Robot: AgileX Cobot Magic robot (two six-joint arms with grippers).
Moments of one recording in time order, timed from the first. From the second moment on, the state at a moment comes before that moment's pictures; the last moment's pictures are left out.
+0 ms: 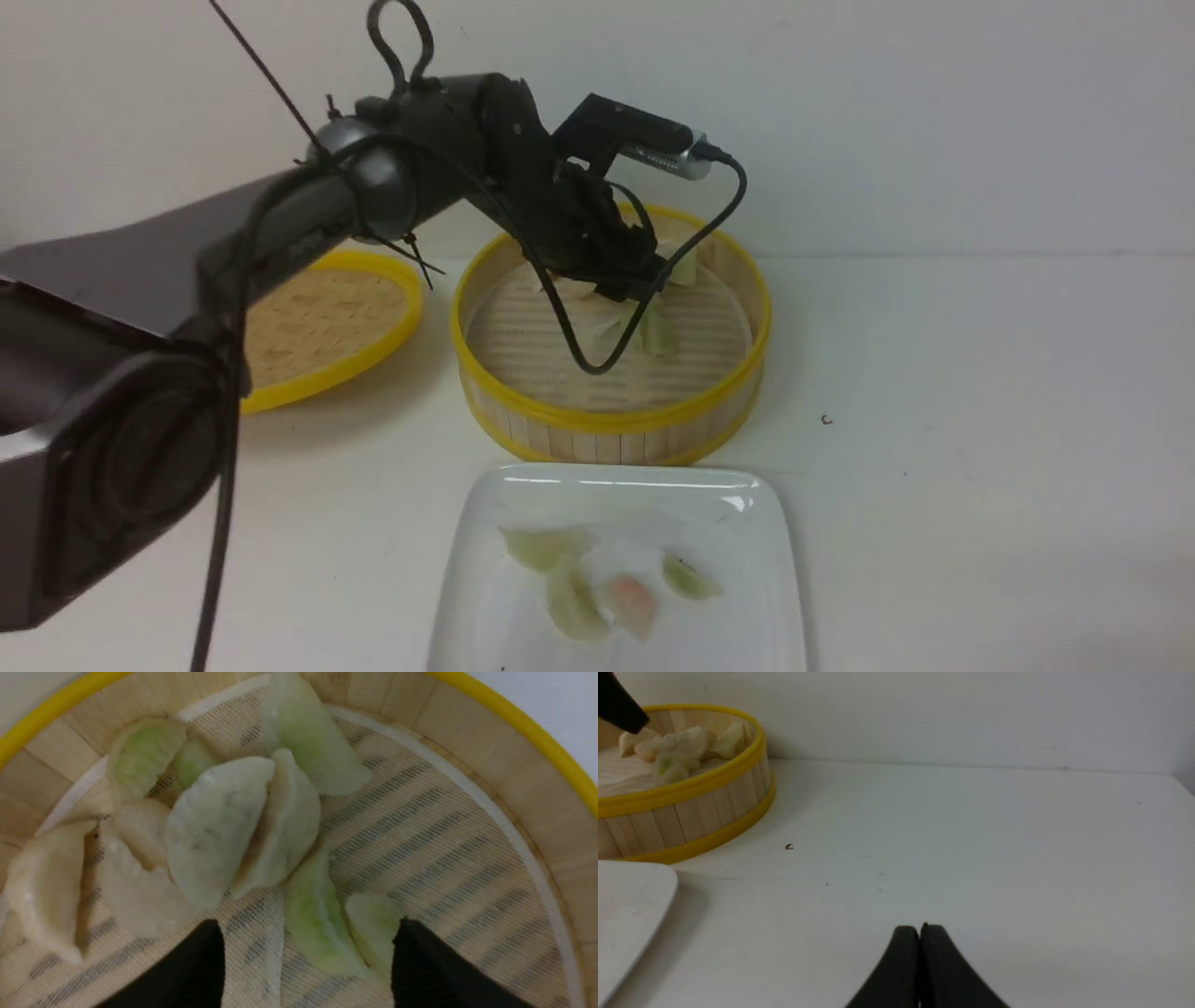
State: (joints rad) right arm 0.05 -0.01 0.02 -0.02 0.39 0.04; left arm -0.41 2.28 -1.97 -0.27 0.69 0.33
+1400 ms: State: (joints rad) right arm 0.05 -0.01 0.02 -0.02 0.39 0.04; left arm -0.41 2.13 -2.17 -0.23 1.24 0.26
